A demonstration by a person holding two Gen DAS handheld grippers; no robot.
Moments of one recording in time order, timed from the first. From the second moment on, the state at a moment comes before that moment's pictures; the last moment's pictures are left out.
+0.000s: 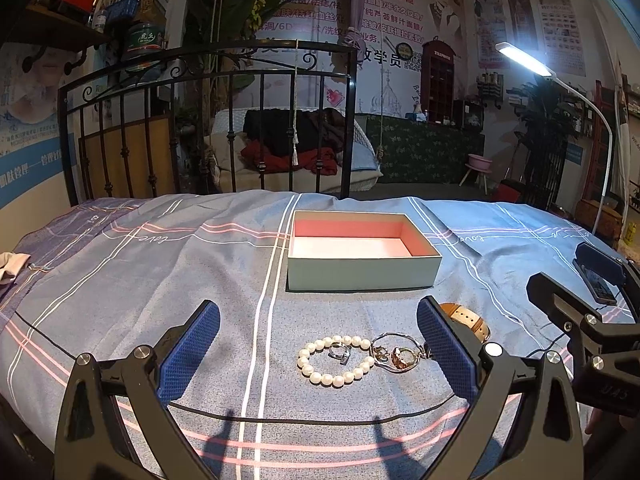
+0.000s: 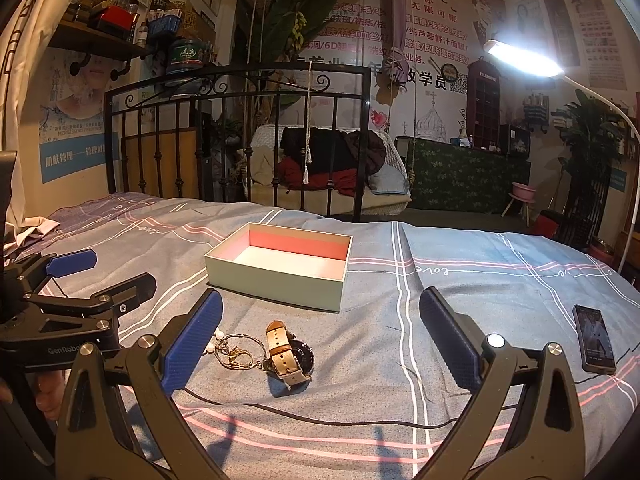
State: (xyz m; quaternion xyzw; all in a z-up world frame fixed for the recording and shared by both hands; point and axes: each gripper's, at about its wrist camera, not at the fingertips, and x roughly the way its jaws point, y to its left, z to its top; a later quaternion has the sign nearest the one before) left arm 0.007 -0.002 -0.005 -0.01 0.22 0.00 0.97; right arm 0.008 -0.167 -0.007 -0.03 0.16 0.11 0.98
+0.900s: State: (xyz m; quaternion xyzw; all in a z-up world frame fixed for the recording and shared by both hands) left arm 0.006 -0.010 0.009 0.01 0.20 0.00 0.98; right arm 0.013 -0.162 0.000 -0.03 0.15 0.11 0.98
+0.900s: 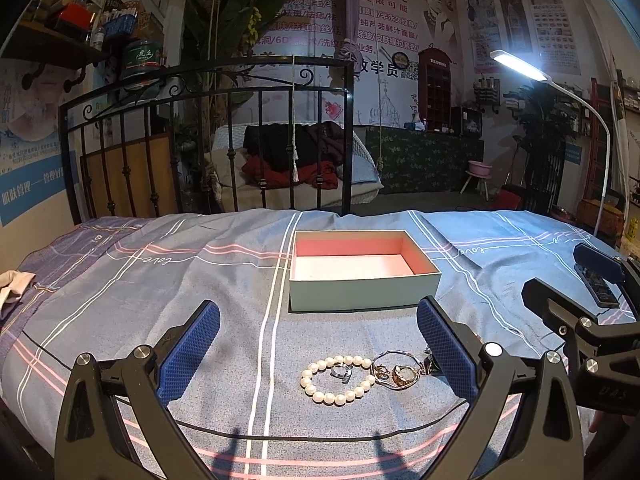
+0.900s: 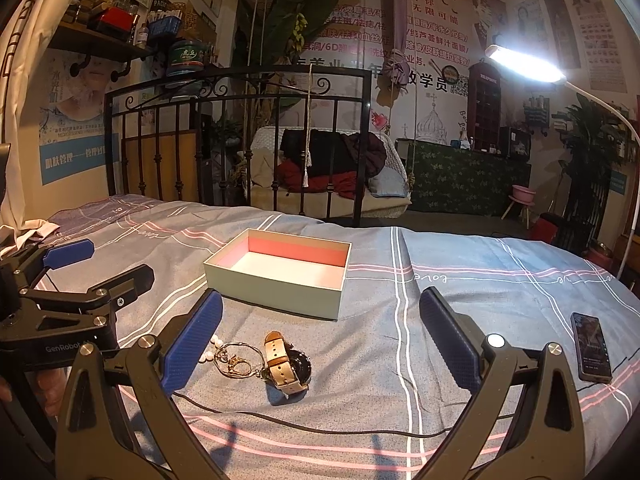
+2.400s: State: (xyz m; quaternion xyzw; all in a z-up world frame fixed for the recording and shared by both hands) left arm 0.070 0.014 -0.054 0.01 0.43 -0.05 0.90; right arm 0.065 -0.162 -0.057 -0.03 0.32 0.18 0.93
